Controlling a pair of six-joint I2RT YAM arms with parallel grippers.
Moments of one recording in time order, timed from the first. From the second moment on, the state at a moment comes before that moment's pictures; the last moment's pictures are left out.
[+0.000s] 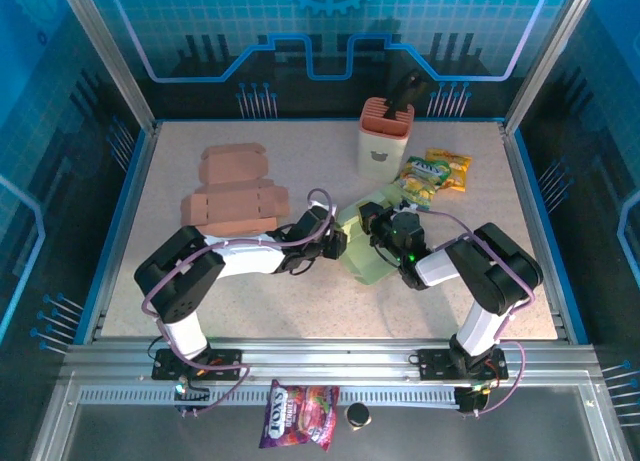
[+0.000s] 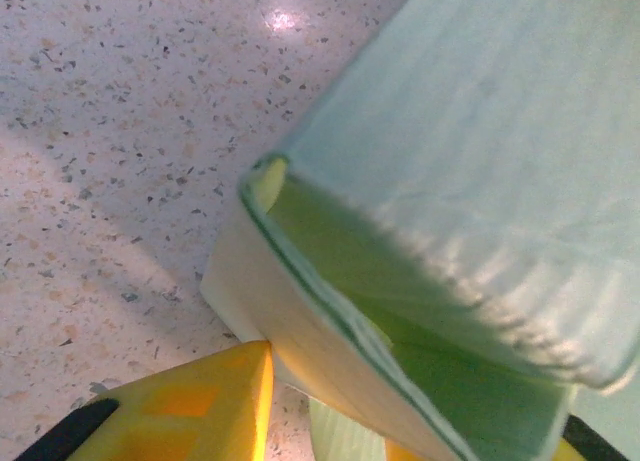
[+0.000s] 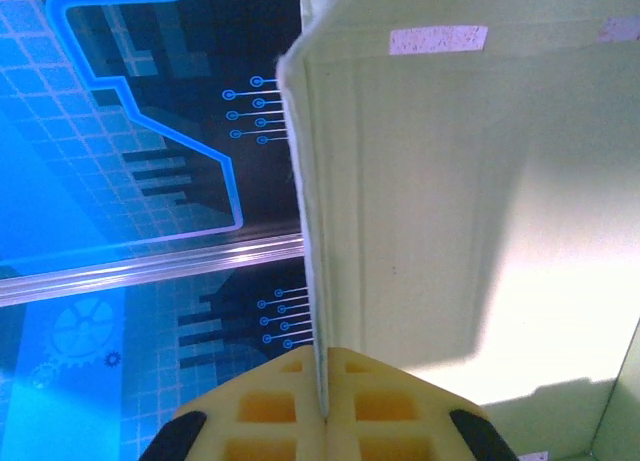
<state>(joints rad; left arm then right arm) -0.77 1.76 0.90 0.10 -0.08 -0.60 0.51 1.73 0.47 1.06 -0.02 1.61</state>
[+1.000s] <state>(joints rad) -0.82 1.85 1.02 0.02 -0.27 -0.72 0.53 1.76 0.48 1.11 0.06 1.62</state>
